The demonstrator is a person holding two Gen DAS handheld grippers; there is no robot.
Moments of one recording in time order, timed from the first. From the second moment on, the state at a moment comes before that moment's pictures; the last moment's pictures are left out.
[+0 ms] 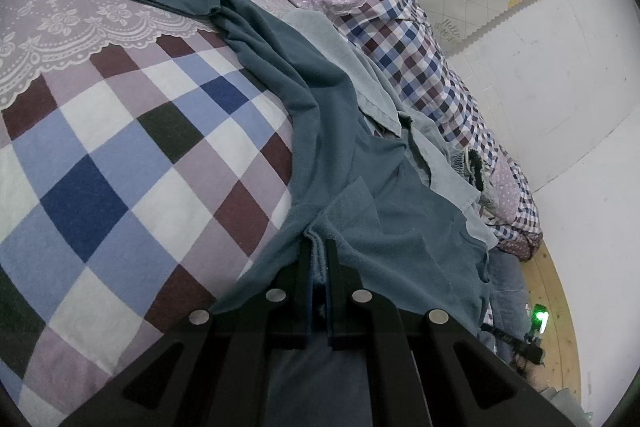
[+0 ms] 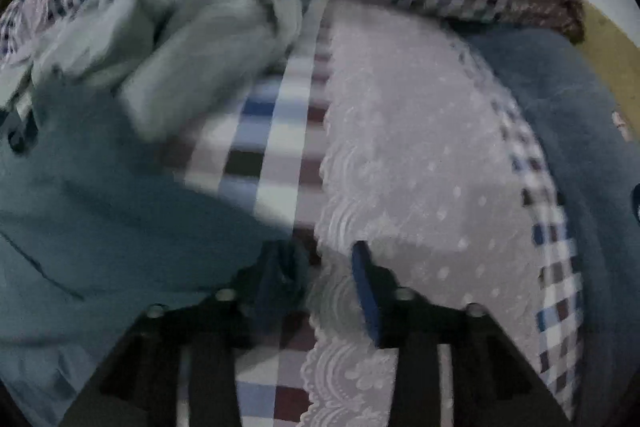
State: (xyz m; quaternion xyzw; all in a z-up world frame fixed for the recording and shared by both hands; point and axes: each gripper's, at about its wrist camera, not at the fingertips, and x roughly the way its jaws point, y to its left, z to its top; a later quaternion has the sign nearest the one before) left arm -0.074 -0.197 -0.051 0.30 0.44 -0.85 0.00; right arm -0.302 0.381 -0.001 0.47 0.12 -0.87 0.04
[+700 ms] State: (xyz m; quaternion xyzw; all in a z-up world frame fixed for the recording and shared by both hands) left arm -0.076 -0.198 -0.053 0.29 0.44 -0.85 0.00; right arm -0.333 0.264 -0.001 0.45 0.15 -0.86 0.18
